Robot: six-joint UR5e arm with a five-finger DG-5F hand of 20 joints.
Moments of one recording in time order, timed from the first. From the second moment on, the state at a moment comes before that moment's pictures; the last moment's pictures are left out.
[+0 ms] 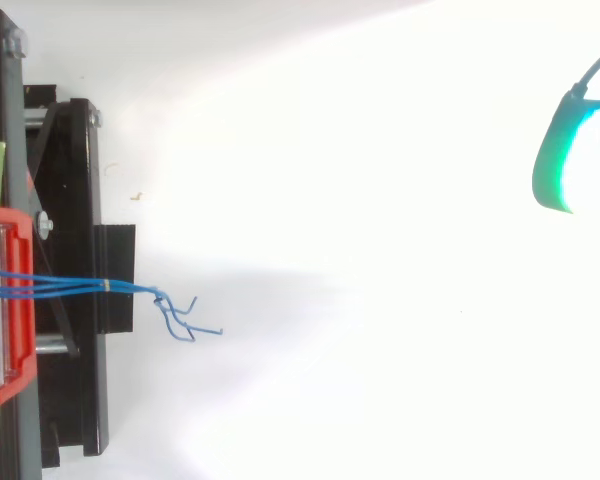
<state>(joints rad) -0.03 -1.72 -1.62 -3.07 -1.63 -0.02</state>
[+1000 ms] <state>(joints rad) 0.05 -1.75 -1.62 -2.93 -1.34 -0.29</state>
